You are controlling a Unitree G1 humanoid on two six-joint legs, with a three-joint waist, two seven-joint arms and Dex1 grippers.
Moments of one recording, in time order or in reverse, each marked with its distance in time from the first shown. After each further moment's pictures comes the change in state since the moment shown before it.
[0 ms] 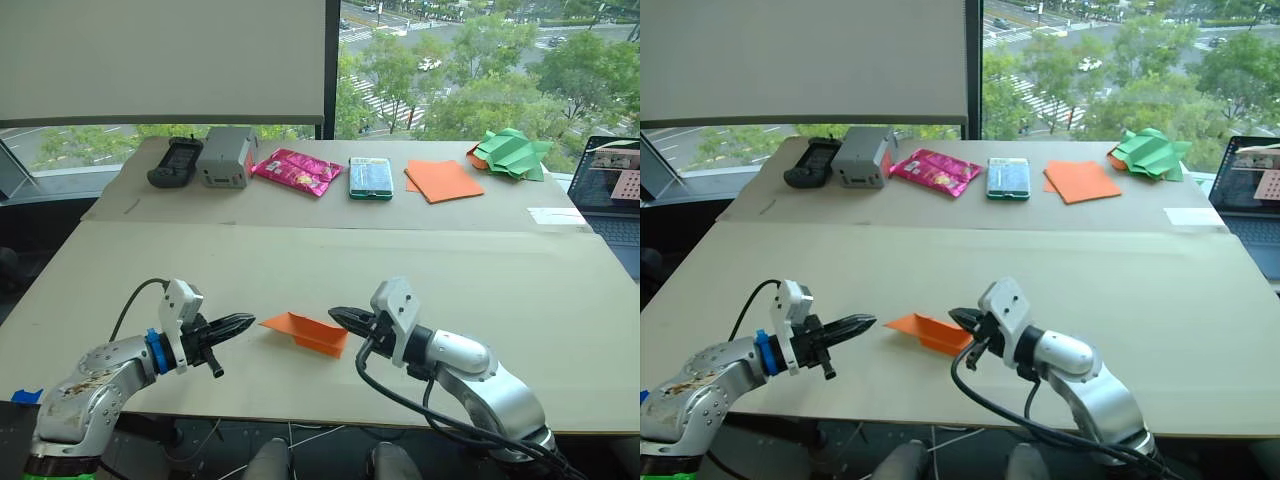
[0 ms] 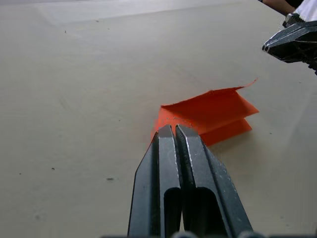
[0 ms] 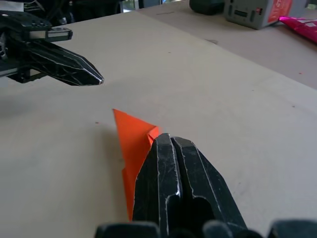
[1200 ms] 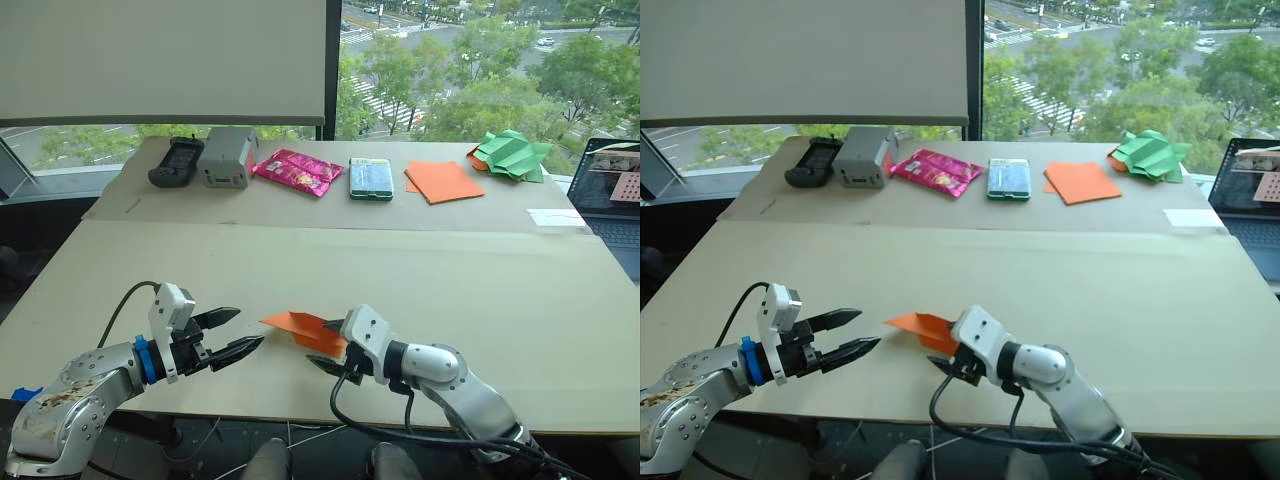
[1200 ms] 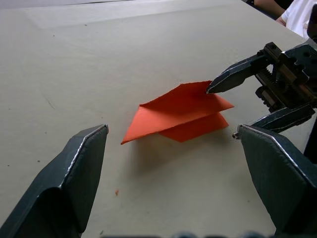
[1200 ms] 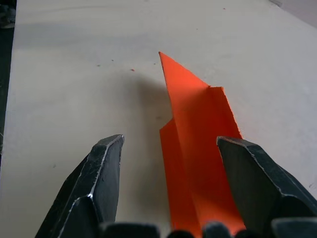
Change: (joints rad) left arm 0.047 0.004 0.048 -0.100 -0.069 0.038 0.045; right arm -0.080 0.026 0.175 0.201 -0.182 -0.100 -0.006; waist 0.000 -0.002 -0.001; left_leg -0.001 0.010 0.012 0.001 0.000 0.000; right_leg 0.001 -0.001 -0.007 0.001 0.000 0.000
